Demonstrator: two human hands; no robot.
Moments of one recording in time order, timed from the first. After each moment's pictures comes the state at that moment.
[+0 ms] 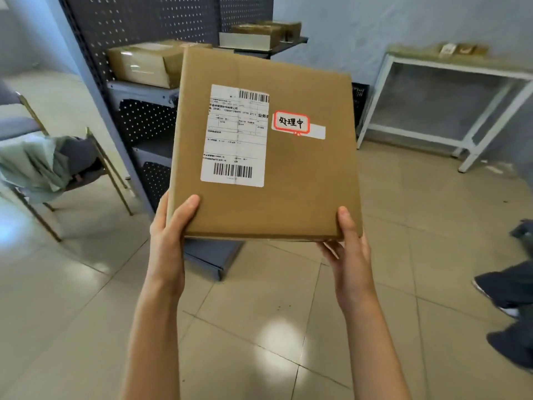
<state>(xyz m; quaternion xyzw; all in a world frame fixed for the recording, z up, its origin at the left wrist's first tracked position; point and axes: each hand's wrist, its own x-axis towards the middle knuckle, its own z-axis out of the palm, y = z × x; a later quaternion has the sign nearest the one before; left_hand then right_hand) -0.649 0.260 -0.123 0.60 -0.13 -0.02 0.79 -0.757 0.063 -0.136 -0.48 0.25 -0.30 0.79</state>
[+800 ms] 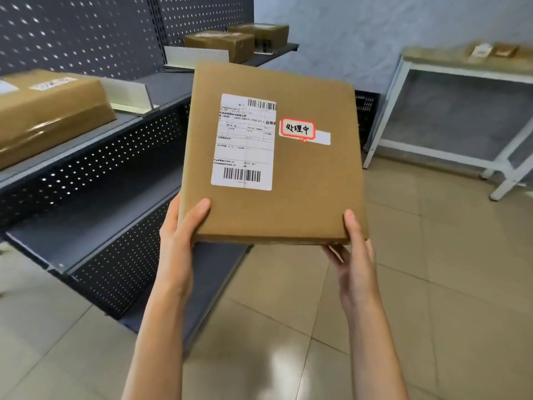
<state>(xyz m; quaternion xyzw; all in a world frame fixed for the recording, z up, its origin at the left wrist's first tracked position) -0.336 -0.104 -0.126 0.63 -0.12 -0.03 0.77 -0.435 -0.301 -0.145 -0.45 0.27 -0.29 0.80</state>
